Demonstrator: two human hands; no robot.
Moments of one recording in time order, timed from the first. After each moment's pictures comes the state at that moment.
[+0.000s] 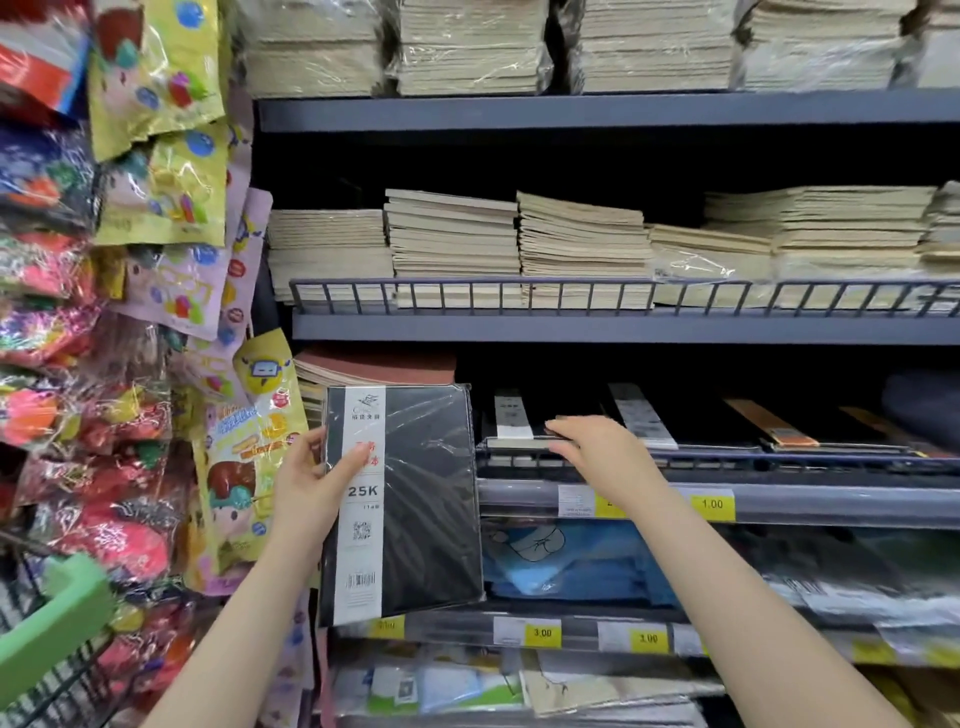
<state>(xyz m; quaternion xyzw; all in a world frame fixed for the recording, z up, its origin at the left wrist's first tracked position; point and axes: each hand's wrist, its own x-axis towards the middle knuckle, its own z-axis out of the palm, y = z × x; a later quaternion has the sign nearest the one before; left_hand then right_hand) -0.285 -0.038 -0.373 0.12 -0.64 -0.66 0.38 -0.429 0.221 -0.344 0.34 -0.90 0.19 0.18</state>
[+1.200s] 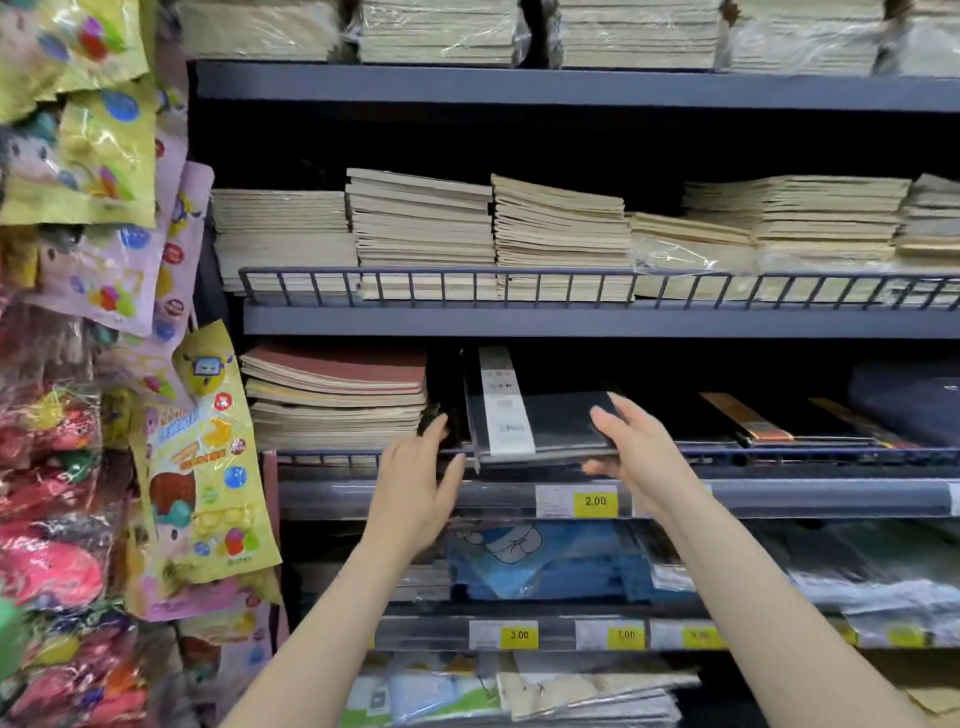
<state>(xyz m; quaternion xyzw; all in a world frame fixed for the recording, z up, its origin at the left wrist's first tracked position) -0.359 0.031 -0.393 0.01 -0.91 -0.21 0.36 -0.430 0.252 -0.342 0.14 -0.67 0.73 -0.02</state>
